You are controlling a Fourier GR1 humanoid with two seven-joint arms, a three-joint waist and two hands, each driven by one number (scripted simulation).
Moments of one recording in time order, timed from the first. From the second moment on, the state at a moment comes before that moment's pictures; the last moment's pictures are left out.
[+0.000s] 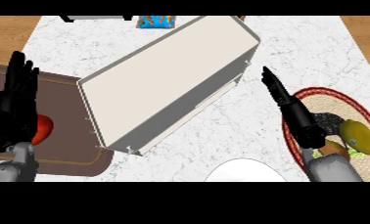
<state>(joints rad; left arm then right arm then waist) -0.09 0.36 0.03 -1.66 0.10 0.42 0.15 -0.16 -0.37 0.31 -1.44 -0.13 -0.07 -0.18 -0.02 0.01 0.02</state>
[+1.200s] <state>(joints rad) 0.00 0.31 -0.07 -1.49 0.27 0.16 0.29 0.10 -0.88 -0.28 -0.81 -0.42 0.57 -0.70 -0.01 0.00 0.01</state>
